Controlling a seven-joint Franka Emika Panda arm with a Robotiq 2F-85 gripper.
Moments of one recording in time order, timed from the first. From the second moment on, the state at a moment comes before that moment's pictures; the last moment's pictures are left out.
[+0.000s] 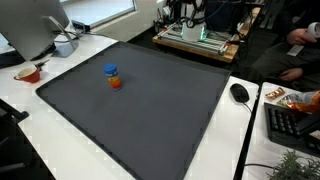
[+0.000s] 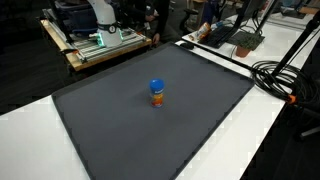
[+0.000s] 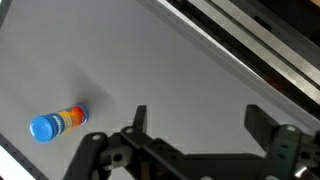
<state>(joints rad) 0.19 -0.46 0.22 -2.62 -0.26 2.04 -0.16</state>
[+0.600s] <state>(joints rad) 0.20 -0.20 0.30 -2.57 -0.64 2.11 -0.13</state>
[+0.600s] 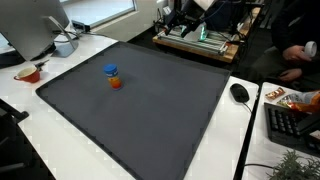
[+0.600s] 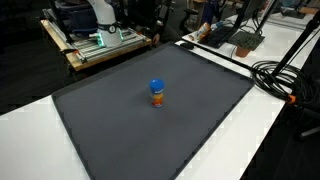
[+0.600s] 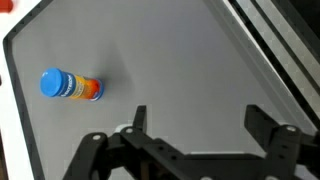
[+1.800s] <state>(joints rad) 0.20 0.27 0.25 -2.22 -1.01 1.94 -0.04</state>
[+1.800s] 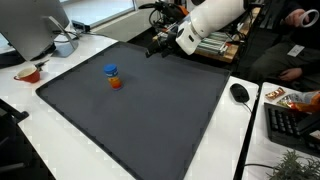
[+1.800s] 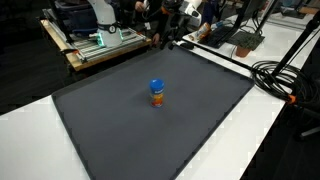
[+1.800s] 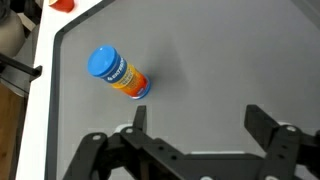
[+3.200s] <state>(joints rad) 0.15 0.43 0.18 -2.22 -1.31 1.95 -0.43</state>
